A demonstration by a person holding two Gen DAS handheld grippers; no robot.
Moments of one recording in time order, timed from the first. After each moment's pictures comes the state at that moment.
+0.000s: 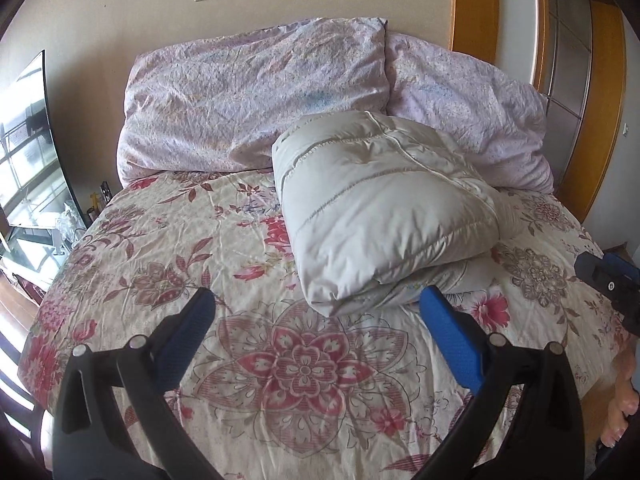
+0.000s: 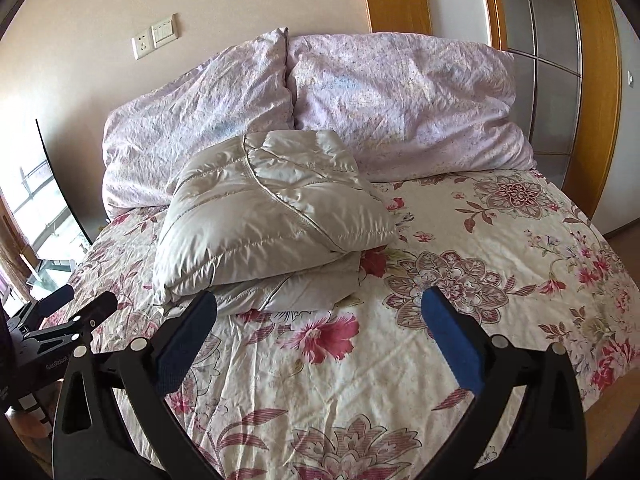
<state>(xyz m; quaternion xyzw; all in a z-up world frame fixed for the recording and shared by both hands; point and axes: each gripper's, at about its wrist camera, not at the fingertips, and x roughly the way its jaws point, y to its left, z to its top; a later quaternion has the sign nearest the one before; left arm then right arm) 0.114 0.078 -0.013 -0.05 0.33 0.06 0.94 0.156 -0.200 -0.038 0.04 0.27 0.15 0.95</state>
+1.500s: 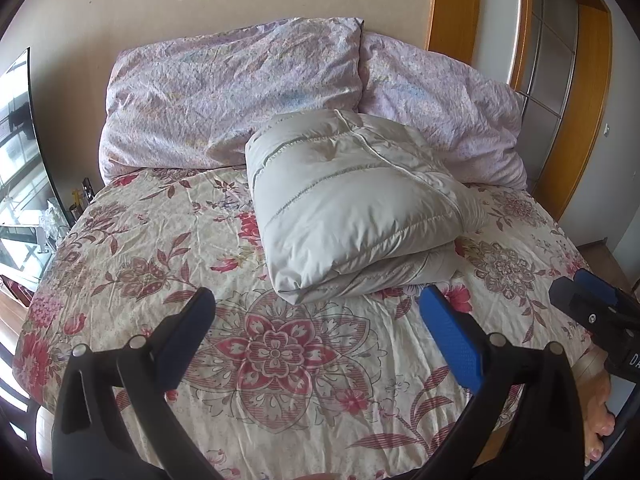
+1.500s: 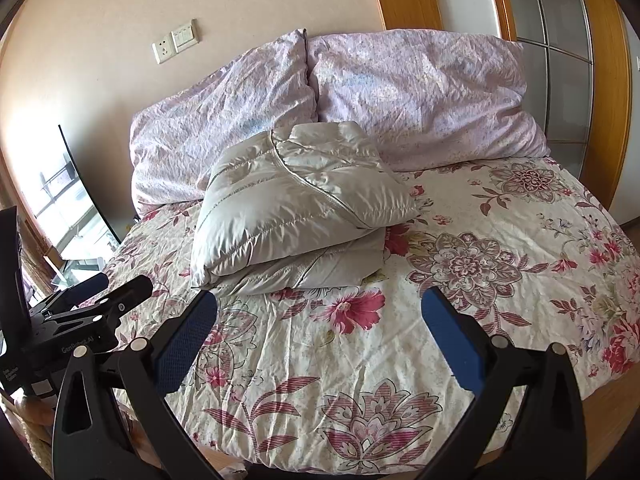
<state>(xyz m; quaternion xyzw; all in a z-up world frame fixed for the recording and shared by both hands) 0.102 0.064 0.003 -0.06 0.34 0.02 0.94 0.130 -0.204 -0.034 0.07 0.28 0.19 0.94</state>
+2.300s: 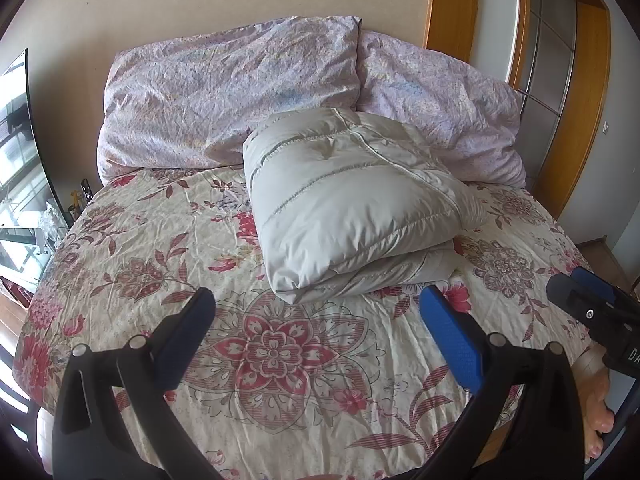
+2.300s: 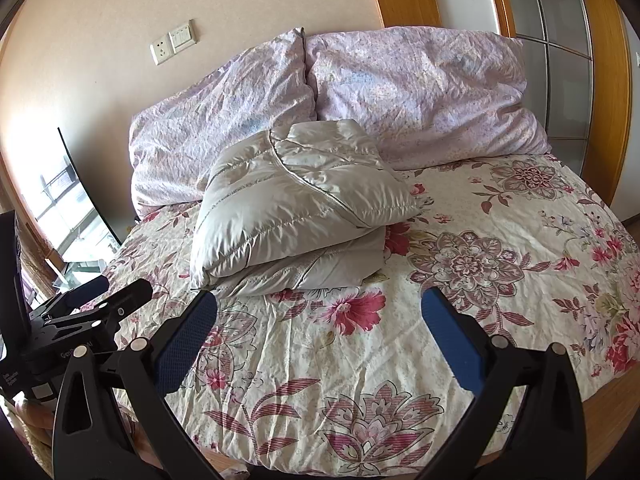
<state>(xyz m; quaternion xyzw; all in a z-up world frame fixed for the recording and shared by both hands) 0.102 0.063 0.001 -0.06 0.34 0.02 0.94 0.135 -0.205 -0.035 0.07 0.28 0.19 0.94</state>
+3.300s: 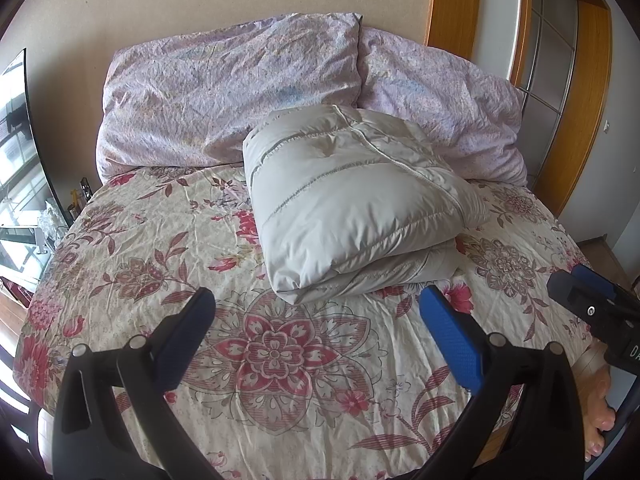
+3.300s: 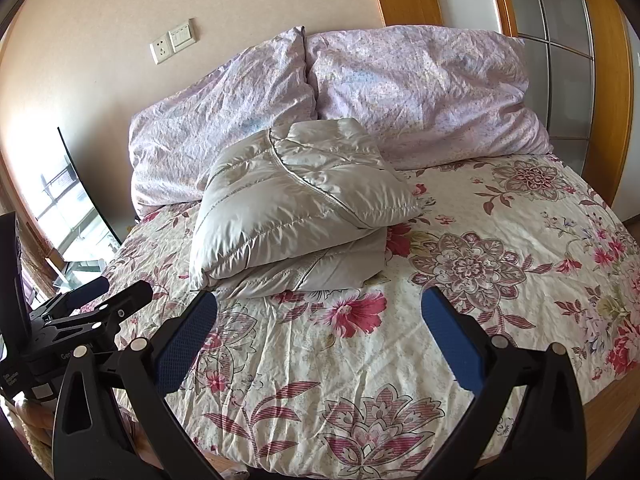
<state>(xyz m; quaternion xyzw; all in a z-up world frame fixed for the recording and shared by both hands) 0.104 0.064 0.000 -0.06 0.34 0.01 0.94 0.138 -0.204 -0.036 0.07 0.29 0.19 0.94</state>
